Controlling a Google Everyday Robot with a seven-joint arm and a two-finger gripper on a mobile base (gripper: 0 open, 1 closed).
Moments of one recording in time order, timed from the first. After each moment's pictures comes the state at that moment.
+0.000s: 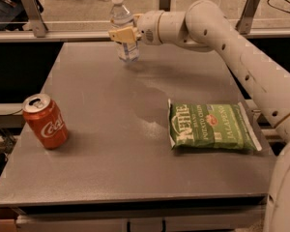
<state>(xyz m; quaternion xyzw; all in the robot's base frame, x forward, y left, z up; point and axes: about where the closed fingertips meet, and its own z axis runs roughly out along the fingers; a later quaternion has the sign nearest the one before) 0.754 0.068 0.951 -0.44 0.63 0.30 0.57</state>
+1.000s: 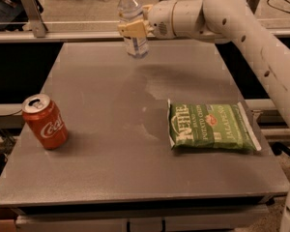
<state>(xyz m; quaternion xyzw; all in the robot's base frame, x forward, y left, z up) 0.728 0.039 0.982 -0.47 0.61 0.29 0.57</state>
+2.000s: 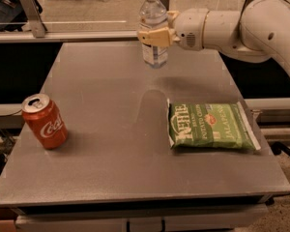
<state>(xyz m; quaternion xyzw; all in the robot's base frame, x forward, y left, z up) 0.660 -0.017 0.993 -0.44 0.61 0.29 0.59</state>
